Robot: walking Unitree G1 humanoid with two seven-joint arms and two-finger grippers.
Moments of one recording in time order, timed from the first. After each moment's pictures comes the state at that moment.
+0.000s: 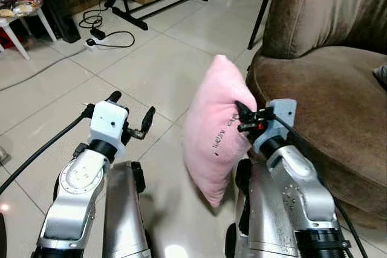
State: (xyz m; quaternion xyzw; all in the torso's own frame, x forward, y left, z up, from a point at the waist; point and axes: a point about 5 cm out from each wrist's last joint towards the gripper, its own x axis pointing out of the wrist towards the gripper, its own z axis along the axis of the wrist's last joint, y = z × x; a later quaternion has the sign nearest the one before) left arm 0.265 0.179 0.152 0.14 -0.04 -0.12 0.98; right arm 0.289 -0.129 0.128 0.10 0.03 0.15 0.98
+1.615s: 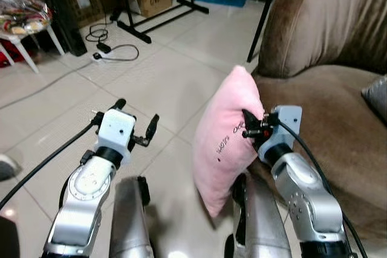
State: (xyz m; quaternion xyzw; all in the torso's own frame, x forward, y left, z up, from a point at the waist) left arm 0.259 0.173 0.135 0.15 -0.02 -0.12 0.98; right arm 0.276 -0.135 0.121 0.10 0.06 0.12 0.99
